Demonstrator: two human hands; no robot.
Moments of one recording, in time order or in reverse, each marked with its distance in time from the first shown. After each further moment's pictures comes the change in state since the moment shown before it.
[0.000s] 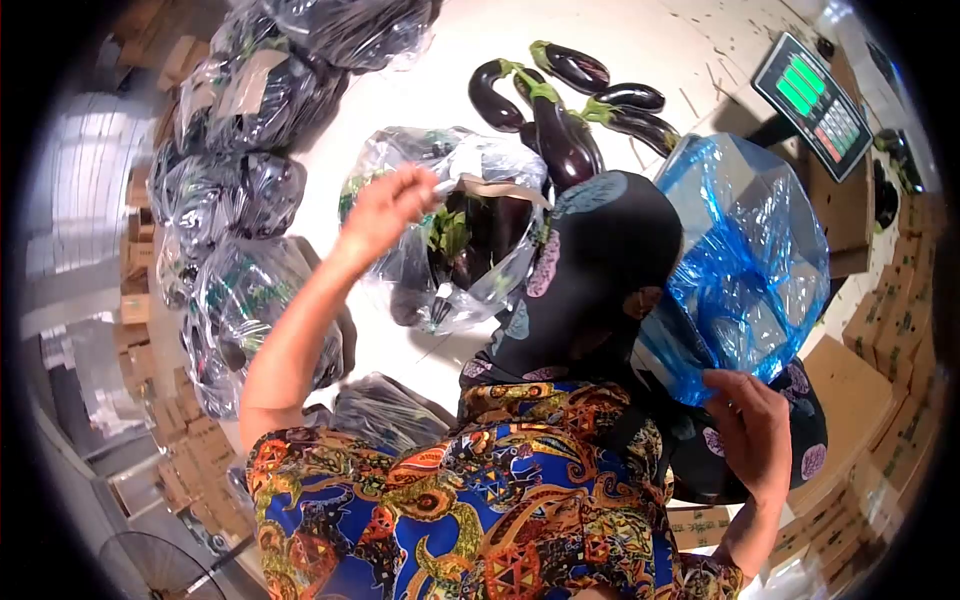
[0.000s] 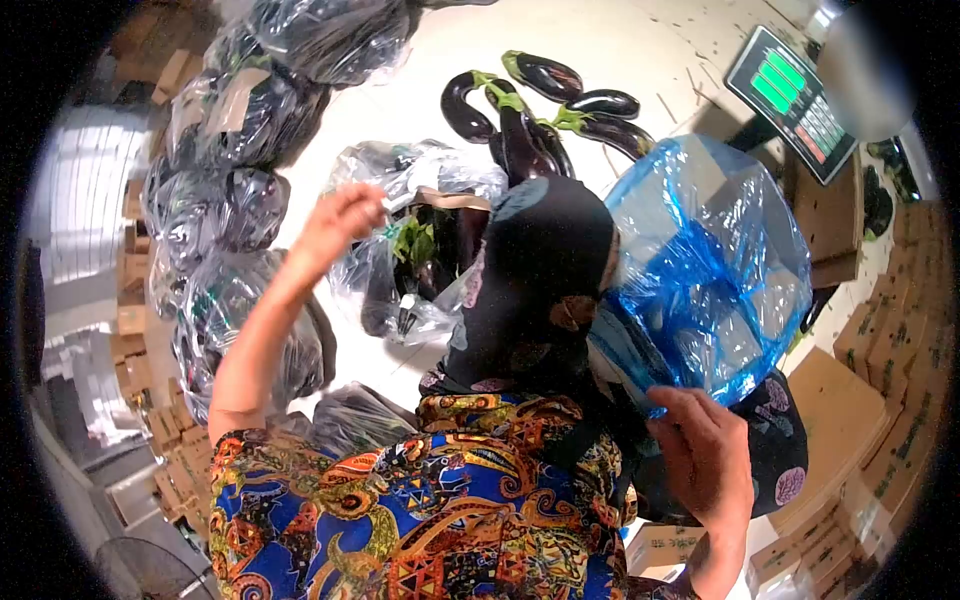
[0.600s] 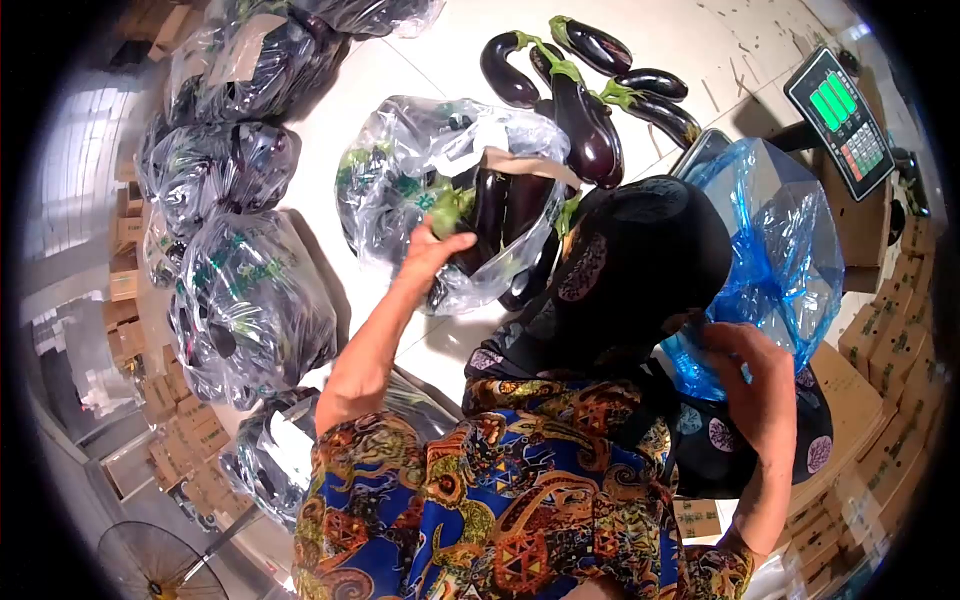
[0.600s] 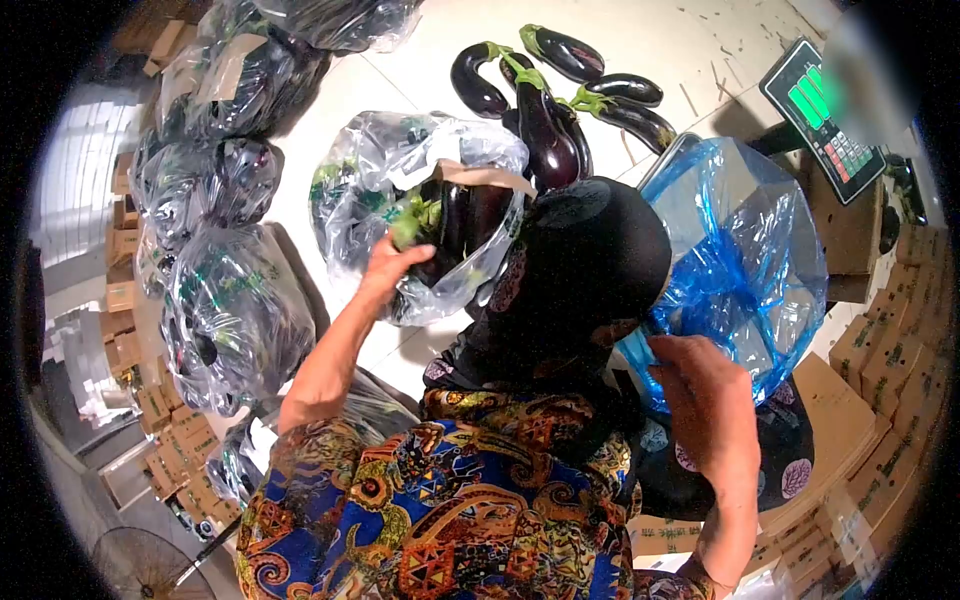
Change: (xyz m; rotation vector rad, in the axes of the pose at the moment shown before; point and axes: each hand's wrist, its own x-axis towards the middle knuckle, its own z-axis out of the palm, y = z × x) left_hand 0.002 -0.168 0.081 -0.390 0.223 -0.149; right_hand 0.059 -0.007 0.015 -0.121 0.004 -0.118
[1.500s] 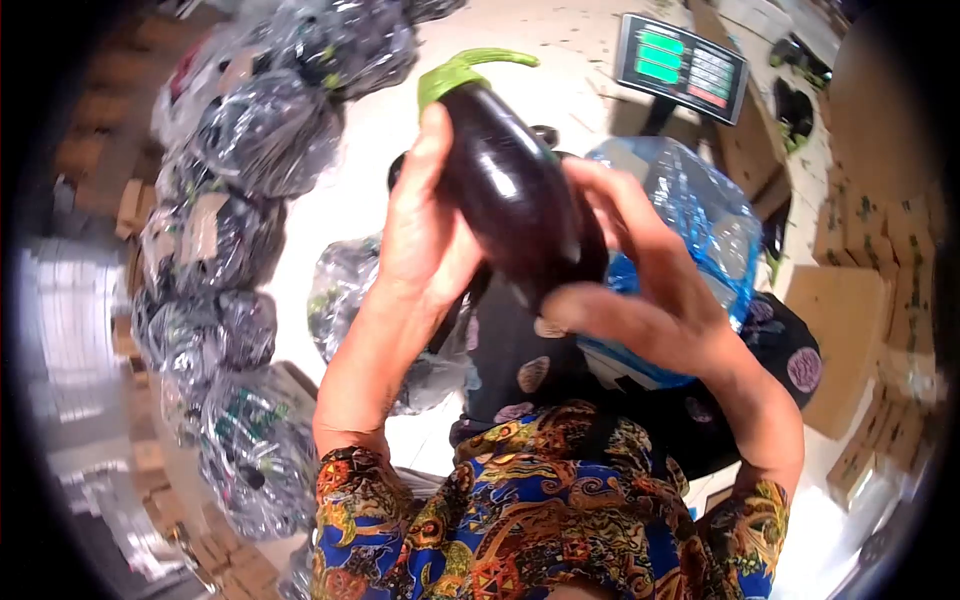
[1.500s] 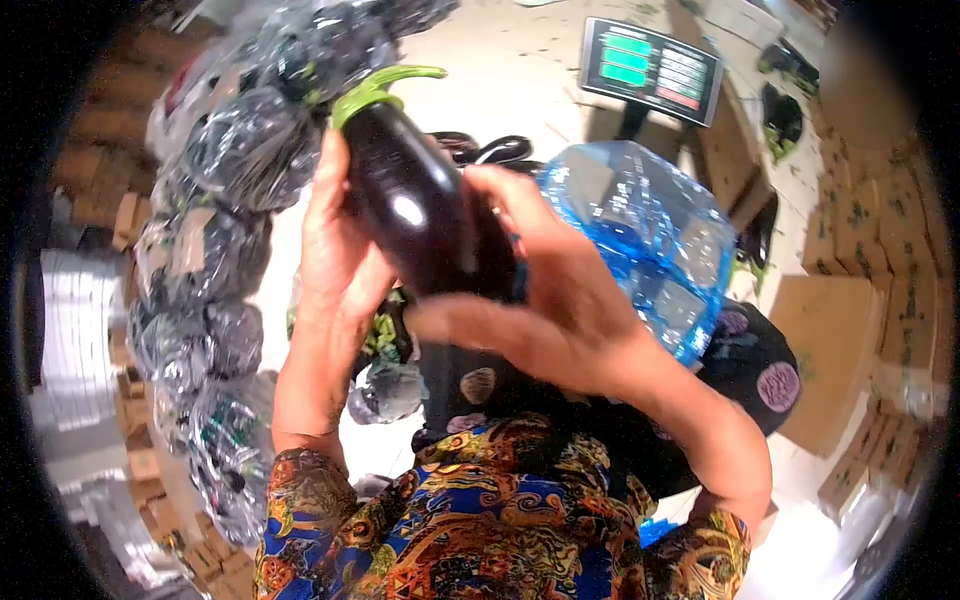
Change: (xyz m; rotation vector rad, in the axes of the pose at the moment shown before) left_hand -0.058 0.314 0.166 -1.027 -0.986 0.114; right_hand 0.042 -0.043 -0.028 0.718 0.288 -0.489
